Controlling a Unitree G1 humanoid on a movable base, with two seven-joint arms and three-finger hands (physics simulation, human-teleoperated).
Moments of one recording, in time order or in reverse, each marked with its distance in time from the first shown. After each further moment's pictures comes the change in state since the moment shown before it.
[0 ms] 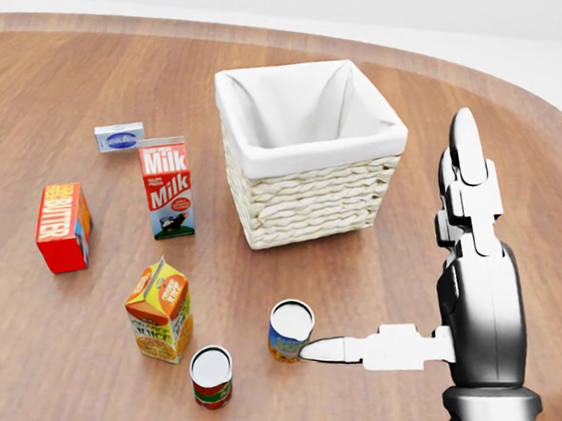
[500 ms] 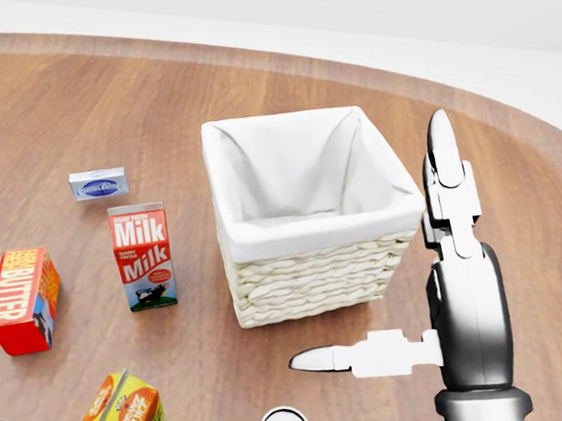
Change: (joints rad) left arm -0.005 -0.001 0.001 0.003 -0.007 0.000 0.001; right arm 0.007 0.004 0.025 -0.008 -0.057 0.000 0.037
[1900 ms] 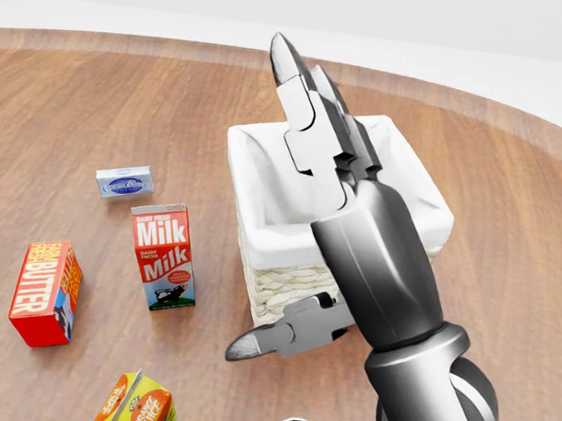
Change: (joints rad) left arm 0.006 0.001 -0.003 0.004 -0.006 0.000 0.004; right arm -0.204 0.059 0.150 -0.043 -0.360 0.000 0.209
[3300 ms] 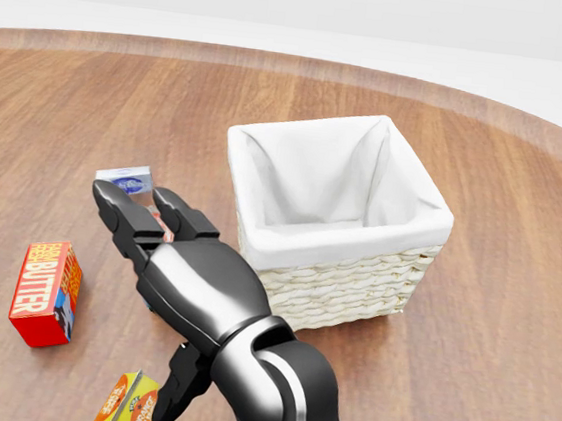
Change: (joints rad) left arm -0.001 0.000 0.002 -0.001 -0.008 0.000 0.005; right arm -0.059 0.183 0.212 0.419 -0.400 -0.011 0.195
